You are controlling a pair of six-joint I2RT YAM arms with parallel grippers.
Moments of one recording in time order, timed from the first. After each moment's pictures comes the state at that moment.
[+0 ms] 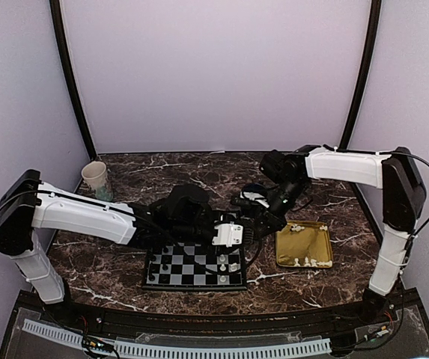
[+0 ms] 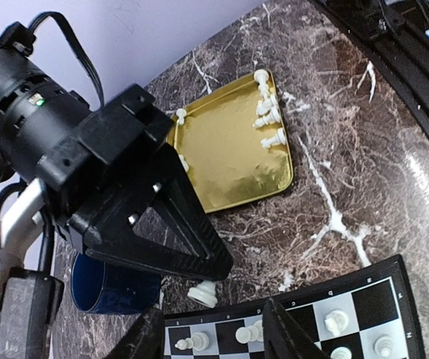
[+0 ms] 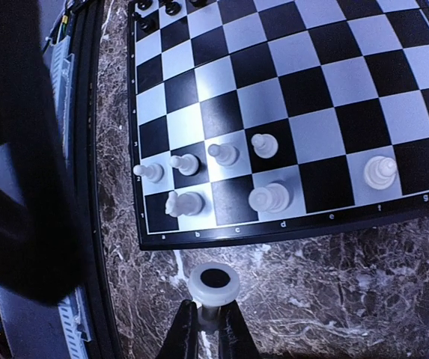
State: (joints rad) left arm -1.10 1.68 1.04 0.13 0.14 0.79; right arm 0.66 1.85 1.42 -1.04 -0.67 -0.64
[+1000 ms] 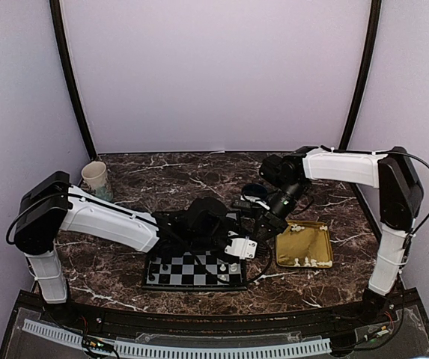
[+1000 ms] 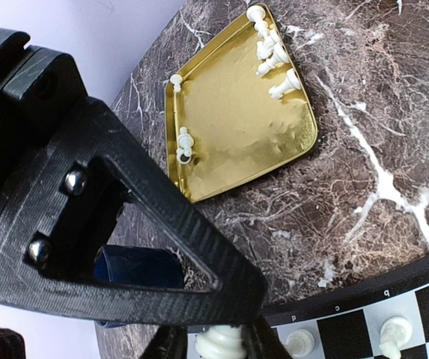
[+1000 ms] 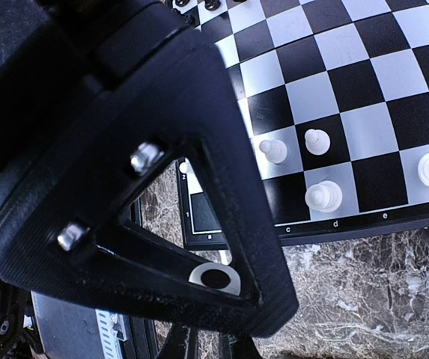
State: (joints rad) left arm -1.14 1.87 1.11 0.23 -0.05 1.02; right arm 0.67 1.88 1.43 -1.13 -0.79 -0.65
